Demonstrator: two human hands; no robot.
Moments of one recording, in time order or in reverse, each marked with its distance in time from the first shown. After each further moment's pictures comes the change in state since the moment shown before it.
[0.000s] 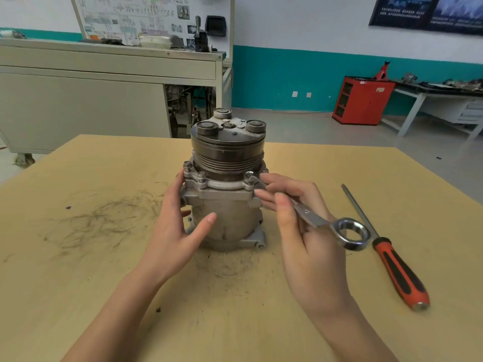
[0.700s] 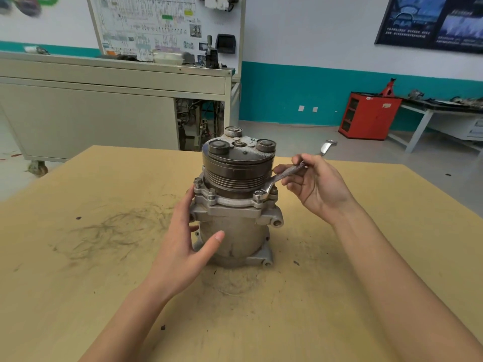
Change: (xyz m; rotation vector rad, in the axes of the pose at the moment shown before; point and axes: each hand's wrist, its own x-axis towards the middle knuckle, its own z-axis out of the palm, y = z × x) left_hand 0.000 0.003 -0.002 0.005 -0.013 0.046; right_hand 0.114 0.071 -0.028 0.797 -0.214 0.682
